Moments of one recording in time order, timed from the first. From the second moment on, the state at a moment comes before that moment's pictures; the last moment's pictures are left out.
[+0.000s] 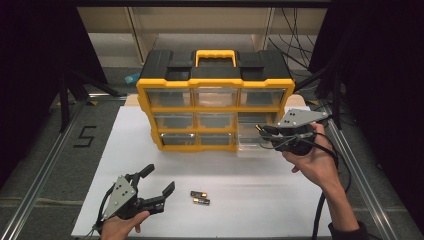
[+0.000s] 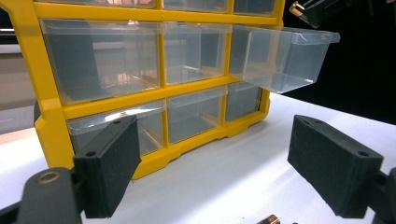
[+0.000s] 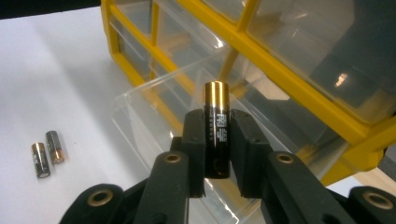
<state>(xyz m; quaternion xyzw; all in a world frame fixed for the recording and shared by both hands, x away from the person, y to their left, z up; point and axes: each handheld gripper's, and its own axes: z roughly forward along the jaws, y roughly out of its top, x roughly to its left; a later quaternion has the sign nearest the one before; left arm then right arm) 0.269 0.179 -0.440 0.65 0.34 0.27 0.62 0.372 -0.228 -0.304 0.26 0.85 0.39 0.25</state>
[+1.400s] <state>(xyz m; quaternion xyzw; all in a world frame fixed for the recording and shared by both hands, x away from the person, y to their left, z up) 0.269 0.179 -0.440 0.65 0.34 0.27 0.62 0.328 -0.130 -0.322 0.13 0.88 0.42 0.19</state>
